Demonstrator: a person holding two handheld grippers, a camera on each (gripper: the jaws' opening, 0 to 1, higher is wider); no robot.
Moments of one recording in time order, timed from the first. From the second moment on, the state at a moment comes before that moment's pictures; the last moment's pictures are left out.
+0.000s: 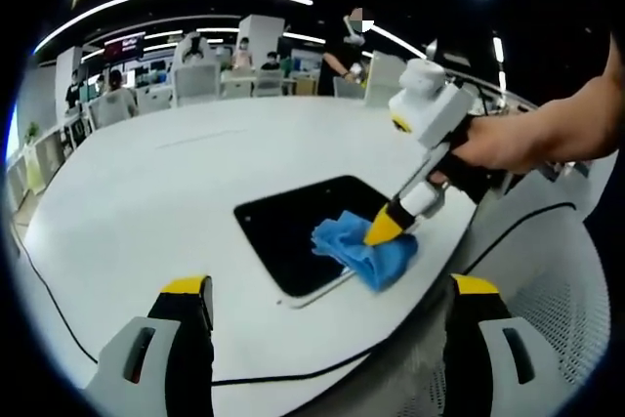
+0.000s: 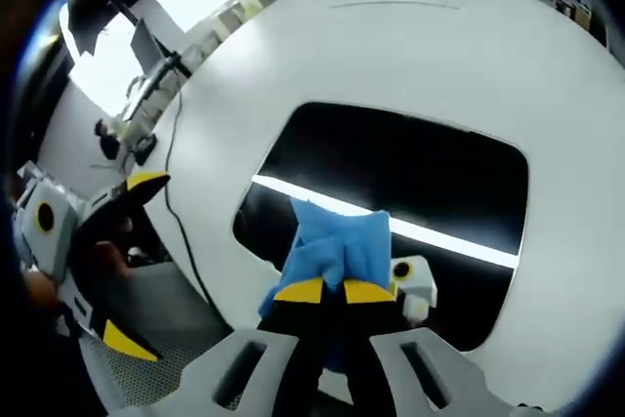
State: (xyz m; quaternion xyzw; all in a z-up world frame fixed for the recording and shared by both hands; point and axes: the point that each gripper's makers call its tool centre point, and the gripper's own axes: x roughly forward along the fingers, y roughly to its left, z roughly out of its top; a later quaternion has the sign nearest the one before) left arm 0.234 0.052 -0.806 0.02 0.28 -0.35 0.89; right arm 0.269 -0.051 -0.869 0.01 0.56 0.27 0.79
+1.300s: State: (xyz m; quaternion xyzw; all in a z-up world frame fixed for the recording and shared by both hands) left arm 0.237 0.058 -0.807 0.01 0.27 -0.34 0.90; right arm 0.381 -0.049 -0.871 -0.01 0.54 0.24 0.81
